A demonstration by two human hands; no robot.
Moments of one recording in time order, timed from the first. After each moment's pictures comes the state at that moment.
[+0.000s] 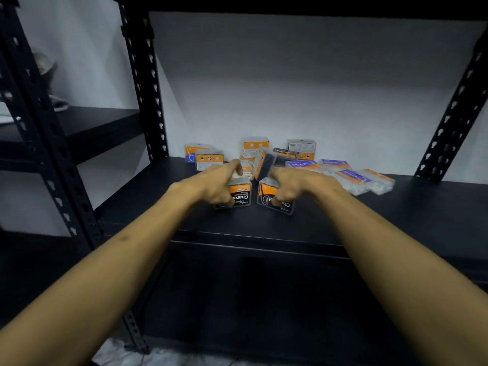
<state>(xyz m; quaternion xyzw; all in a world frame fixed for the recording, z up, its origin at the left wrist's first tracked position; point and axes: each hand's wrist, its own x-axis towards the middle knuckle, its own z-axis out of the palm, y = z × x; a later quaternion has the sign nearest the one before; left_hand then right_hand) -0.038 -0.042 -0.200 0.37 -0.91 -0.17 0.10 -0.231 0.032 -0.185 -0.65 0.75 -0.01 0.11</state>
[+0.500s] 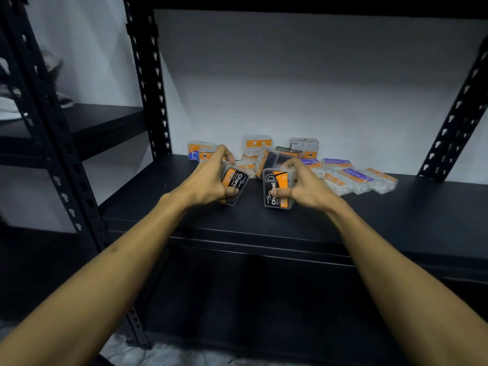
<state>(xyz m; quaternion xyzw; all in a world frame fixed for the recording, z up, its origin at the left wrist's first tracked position) -0.016 -0.037 -0.213 0.33 -0.87 -0.23 0.30 -0.249 0.060 -0.215 -0.61 0.67 -0.37 0.21</state>
